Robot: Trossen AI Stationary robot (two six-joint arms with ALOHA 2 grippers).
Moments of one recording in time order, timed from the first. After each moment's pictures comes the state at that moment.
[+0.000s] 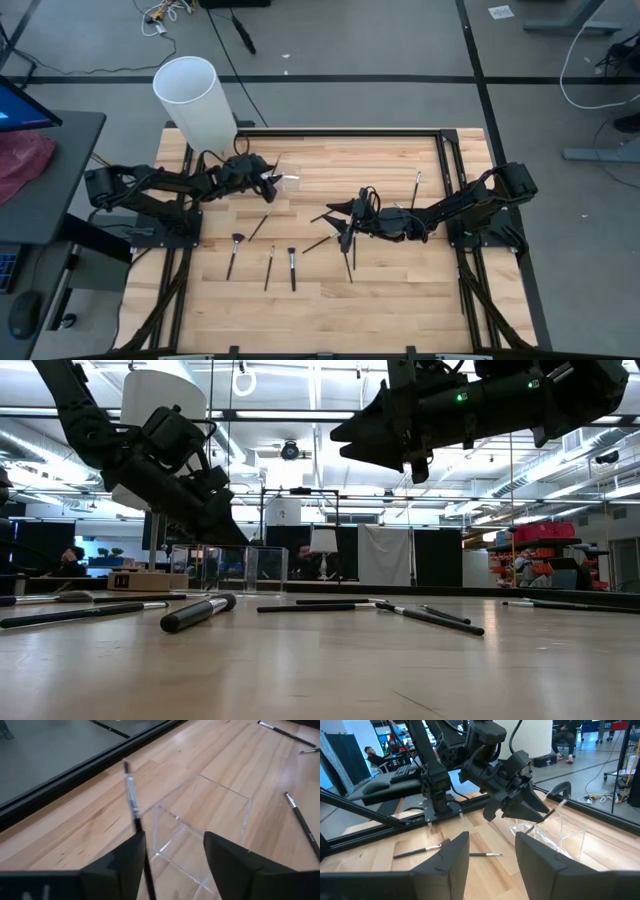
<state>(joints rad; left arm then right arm) 0.45 1.35 0.34 0.52 -0.14 -0.14 0.22 1.63 0.66 0.88 0.53 0.21</state>
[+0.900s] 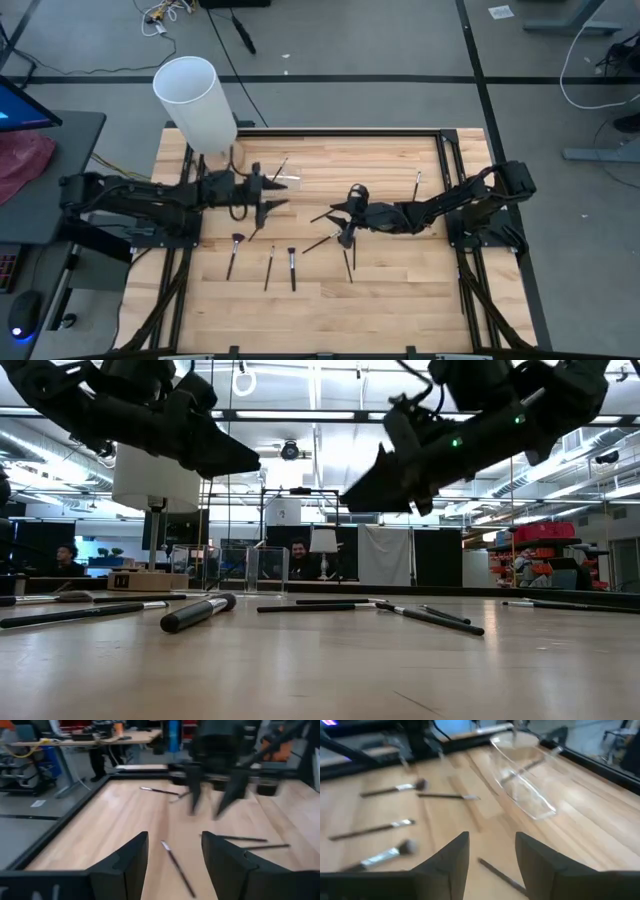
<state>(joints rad) 0.14 1.07 0.36 0.52 -0.03 0.06 0.12 1.63 0.66 0.57 0.41 0.25</state>
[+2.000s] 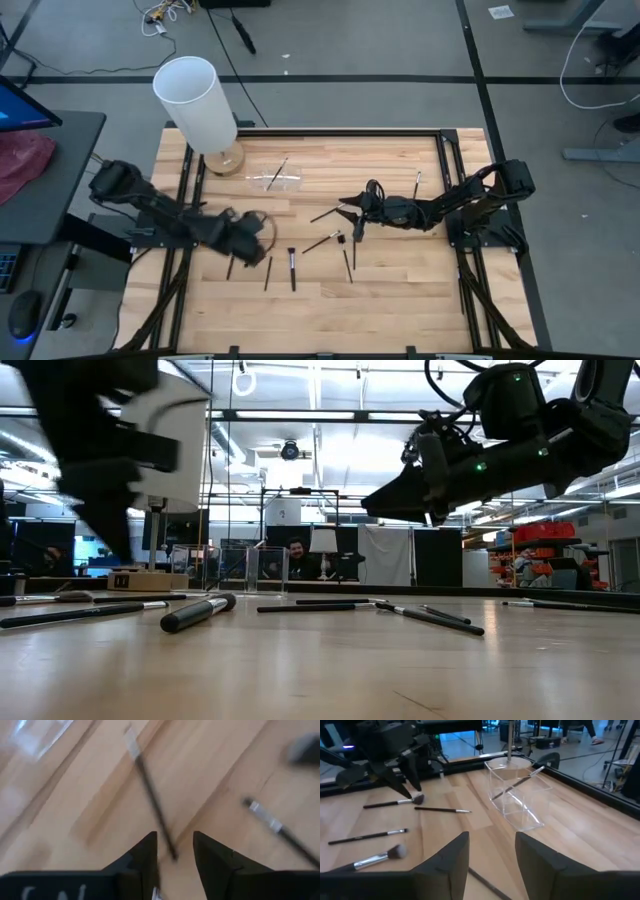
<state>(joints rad) -0.44 1.41 0.75 -0.81 -0.45 -1.07 0.06 1.64 0.44 0.97 0.34 0.14</state>
